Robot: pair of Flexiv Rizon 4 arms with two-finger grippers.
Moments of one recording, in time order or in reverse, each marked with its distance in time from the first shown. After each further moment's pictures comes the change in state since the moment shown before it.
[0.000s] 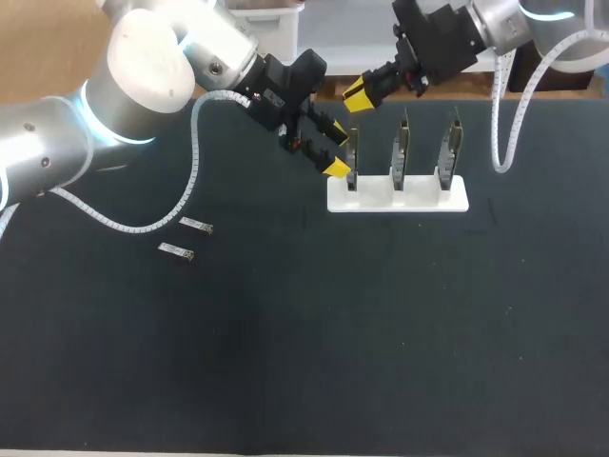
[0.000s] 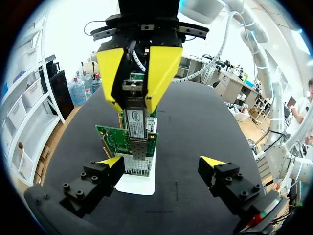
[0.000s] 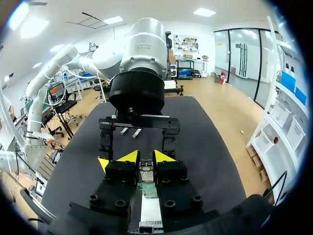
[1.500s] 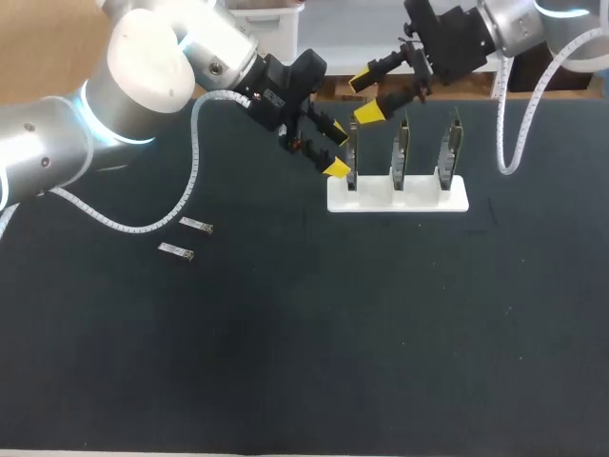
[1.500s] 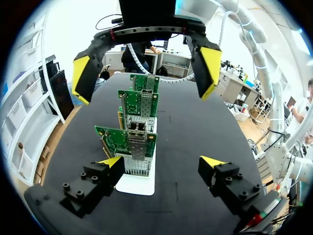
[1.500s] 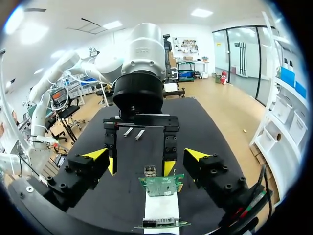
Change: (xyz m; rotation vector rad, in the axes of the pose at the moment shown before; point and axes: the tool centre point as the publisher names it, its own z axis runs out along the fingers) left arm 0.000 0.000 0.000 0.000 0.000 0.000; right arm 0.003 0.003 -0.009 -0.028 -0.035 0.026
